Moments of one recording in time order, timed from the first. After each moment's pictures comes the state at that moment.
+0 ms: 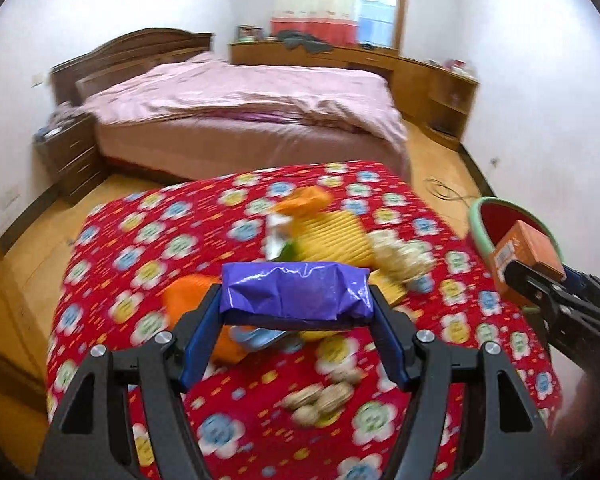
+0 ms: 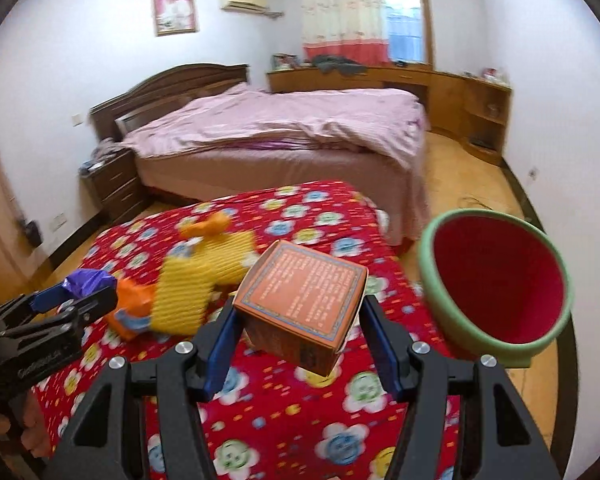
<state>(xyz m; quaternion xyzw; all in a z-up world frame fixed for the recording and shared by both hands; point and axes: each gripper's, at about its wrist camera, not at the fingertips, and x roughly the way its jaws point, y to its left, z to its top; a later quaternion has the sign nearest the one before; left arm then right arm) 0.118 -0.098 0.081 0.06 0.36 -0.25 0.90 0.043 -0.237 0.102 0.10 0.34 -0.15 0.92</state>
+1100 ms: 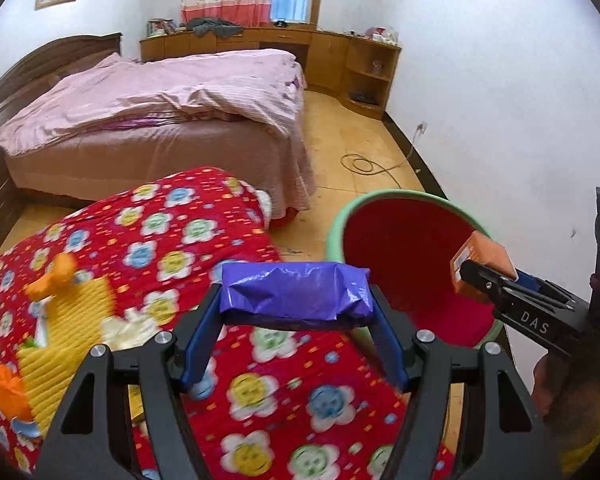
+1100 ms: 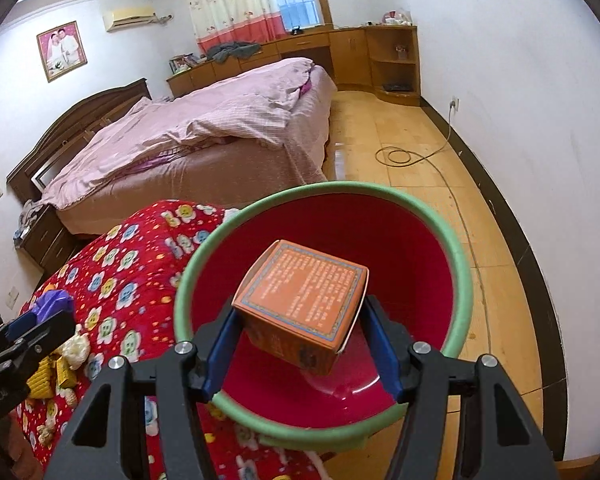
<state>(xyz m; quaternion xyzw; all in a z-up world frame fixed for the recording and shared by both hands) 0.114 -0.331 0.065 0.10 0.38 -0.36 0.85 0.005 -0.472 0.062 0.21 0.35 -0.26 0.88</state>
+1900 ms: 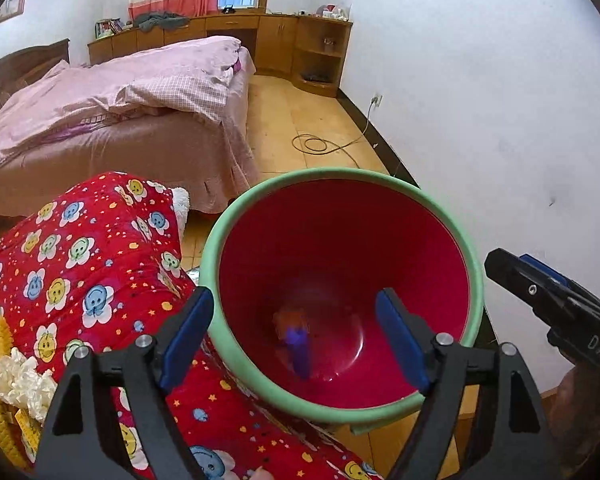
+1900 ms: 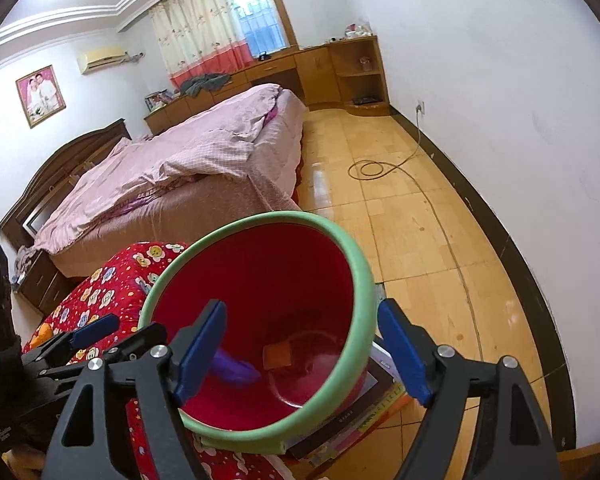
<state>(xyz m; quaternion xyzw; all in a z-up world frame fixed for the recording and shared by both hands) 0.089 -0.424 0.035 0.13 0.39 -0.43 0.81 -0.057 -0.517 0.070 0.25 0.30 -0.30 0.87</state>
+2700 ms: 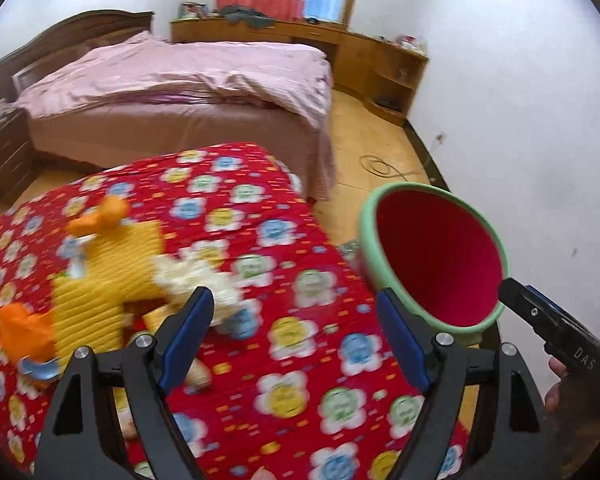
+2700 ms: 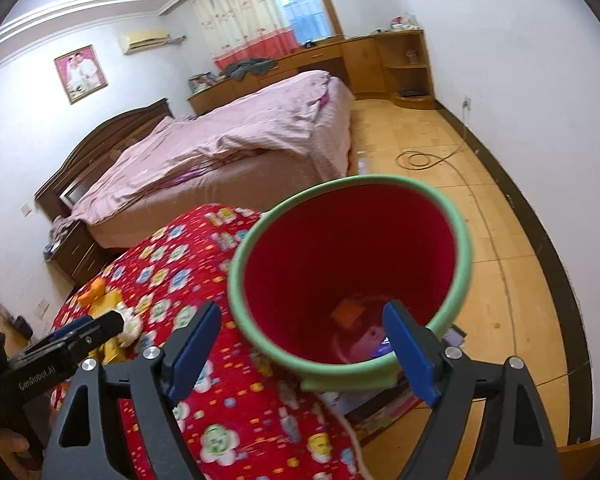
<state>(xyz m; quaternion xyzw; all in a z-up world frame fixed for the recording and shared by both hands) 0.102 -0.254 0.066 0.05 0.40 -0.31 0.86 -0.037 -0.423 0.078 0.24 0.31 -0.21 0.89</state>
